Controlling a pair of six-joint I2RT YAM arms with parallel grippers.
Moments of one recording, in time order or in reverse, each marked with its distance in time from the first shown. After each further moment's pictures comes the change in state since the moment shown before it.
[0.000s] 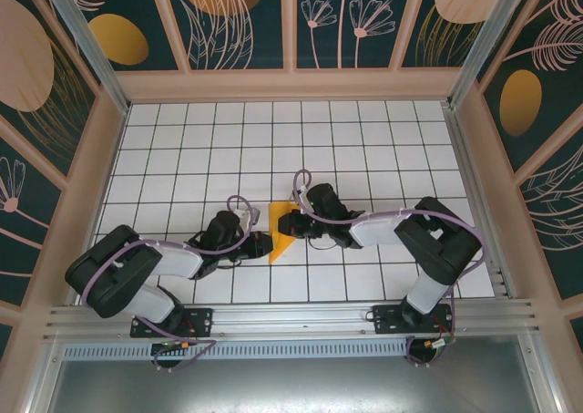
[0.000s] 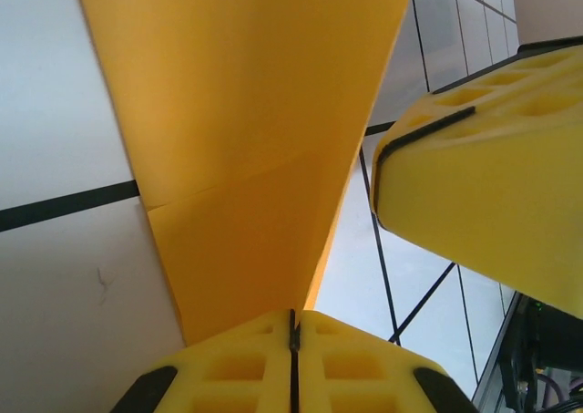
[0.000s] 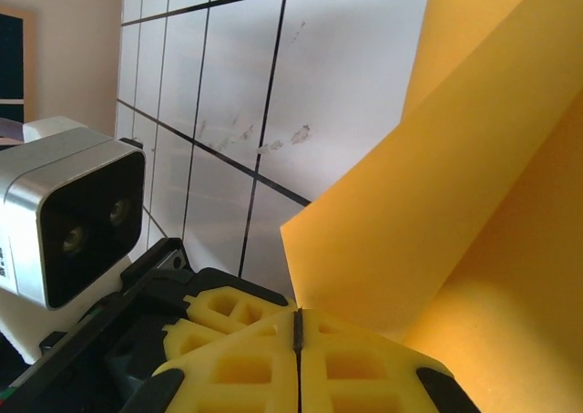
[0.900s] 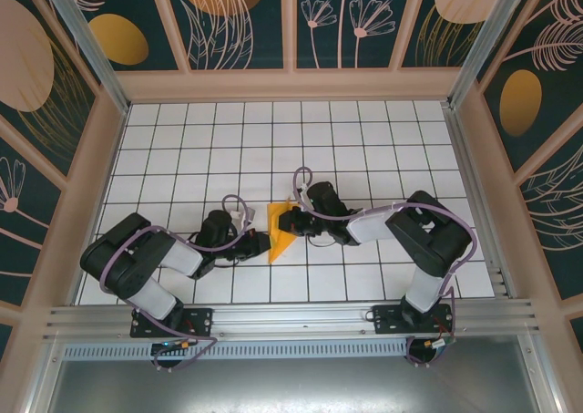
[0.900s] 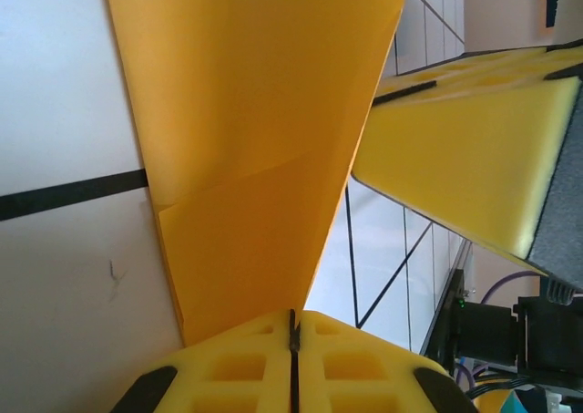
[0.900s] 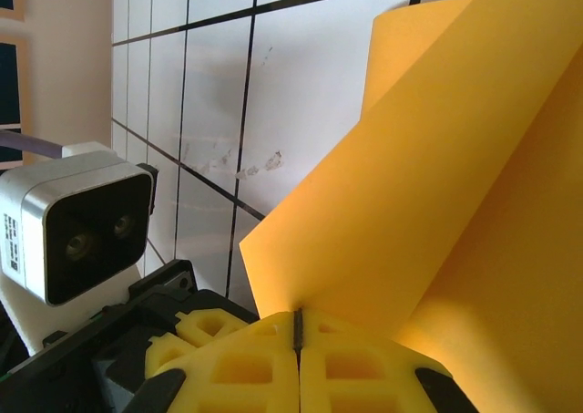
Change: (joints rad) left arm 0.088 0.117 -0.043 0.224 0.173 -0.137; right arm -0.031 0.063 0.015 0.050 -0.023 0.031
